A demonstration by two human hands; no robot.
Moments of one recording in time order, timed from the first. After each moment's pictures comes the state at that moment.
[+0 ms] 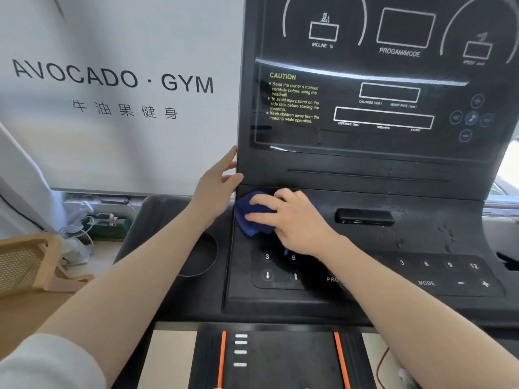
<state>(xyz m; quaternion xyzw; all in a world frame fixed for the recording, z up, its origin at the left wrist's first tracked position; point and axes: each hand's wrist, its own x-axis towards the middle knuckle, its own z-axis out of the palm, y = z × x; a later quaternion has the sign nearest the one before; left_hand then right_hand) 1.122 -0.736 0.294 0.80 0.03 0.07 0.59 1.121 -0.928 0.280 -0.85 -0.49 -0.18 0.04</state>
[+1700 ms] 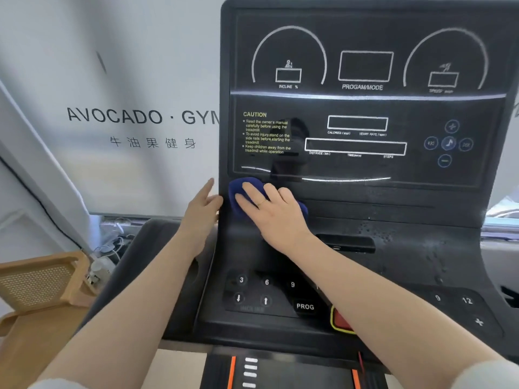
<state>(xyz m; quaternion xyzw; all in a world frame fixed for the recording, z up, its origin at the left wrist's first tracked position) 1.113 -0.764 0.305 0.71 0.15 0.12 0.67 1.153 -0.933 0.301 -0.83 -0.40 -0.38 -0.08</state>
